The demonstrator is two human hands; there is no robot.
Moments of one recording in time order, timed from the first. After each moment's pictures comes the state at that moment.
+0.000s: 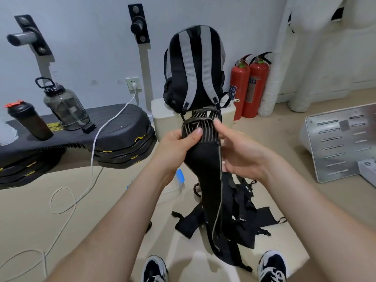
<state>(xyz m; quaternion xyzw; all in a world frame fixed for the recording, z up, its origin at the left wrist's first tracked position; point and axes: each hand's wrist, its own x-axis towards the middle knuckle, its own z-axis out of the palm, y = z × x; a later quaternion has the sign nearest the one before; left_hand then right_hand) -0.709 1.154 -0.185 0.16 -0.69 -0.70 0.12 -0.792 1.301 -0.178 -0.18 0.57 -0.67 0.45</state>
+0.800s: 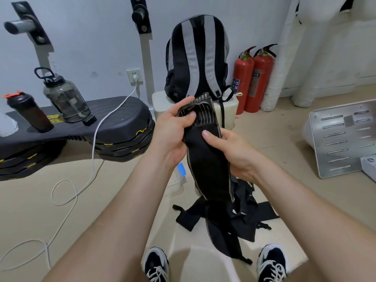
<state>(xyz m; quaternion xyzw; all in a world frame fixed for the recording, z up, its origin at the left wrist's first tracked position) -0.725 1.149 -0.172 0.18 -0.49 -0.83 0.20 -0.782 1.285 -0.204 -0.21 0.60 -0.68 0.37</state>
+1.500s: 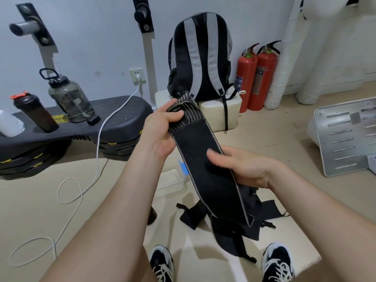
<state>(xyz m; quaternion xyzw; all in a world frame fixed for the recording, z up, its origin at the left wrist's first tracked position) -0.727 1.115 -0.171 0.26 -0.42 -0.85 0.20 -0.775 1.306 -0.200 -0.27 0.60 -0.54 0.52</state>
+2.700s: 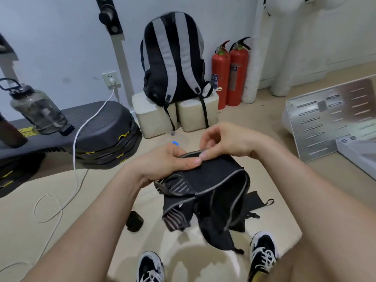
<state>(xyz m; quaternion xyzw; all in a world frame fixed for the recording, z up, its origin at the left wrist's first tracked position) -0.705 1.155 -0.189 0.12 -0.81 -0.55 -0.17 -0.824 1.329 -0.184 -0.34 0.82 -0.37 0.29</state>
